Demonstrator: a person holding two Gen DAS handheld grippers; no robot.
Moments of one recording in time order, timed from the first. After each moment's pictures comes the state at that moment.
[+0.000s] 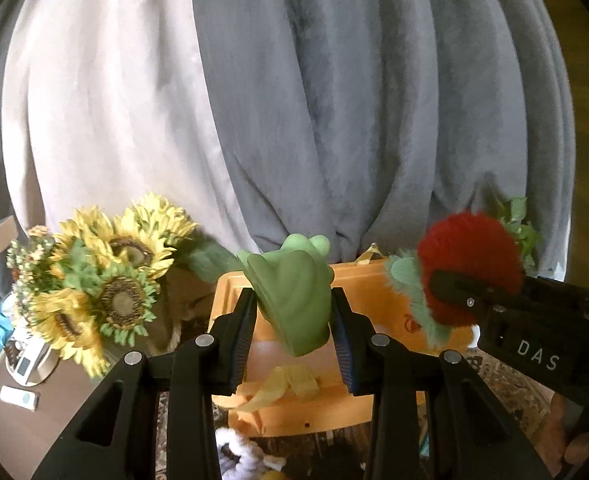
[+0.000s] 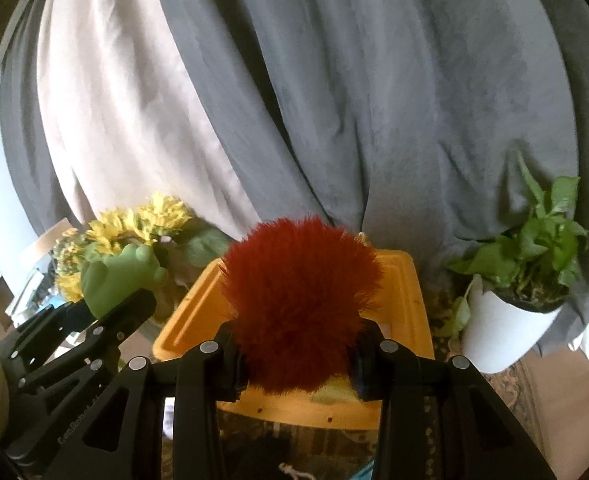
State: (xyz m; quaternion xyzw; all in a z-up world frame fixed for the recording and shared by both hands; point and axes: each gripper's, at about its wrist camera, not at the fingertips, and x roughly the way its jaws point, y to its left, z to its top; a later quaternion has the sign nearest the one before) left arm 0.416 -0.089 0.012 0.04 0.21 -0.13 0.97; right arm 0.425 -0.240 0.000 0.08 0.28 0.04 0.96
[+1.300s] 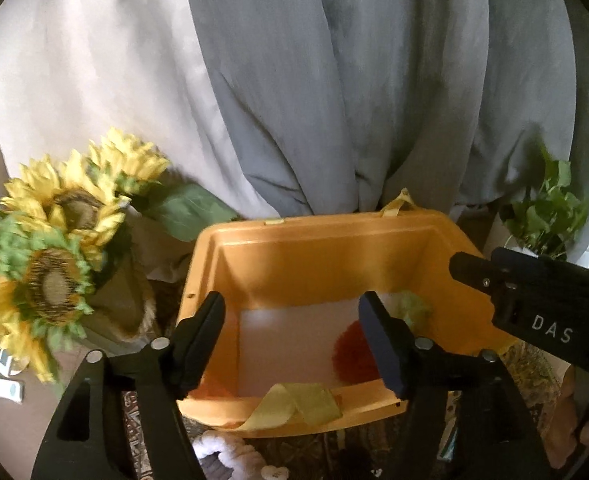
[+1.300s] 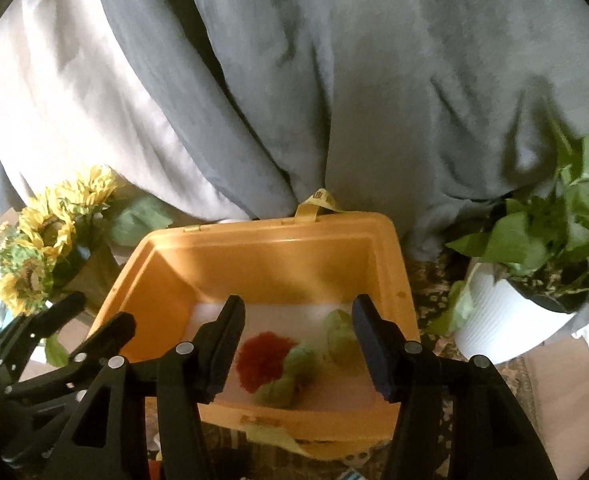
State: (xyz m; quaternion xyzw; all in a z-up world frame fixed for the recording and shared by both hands) left arm 0.507 -0.109 -0.041 0.05 0.33 -0.12 0.93; right arm 0.488 -0.271 -0.040 0.09 0.37 0.00 0.93
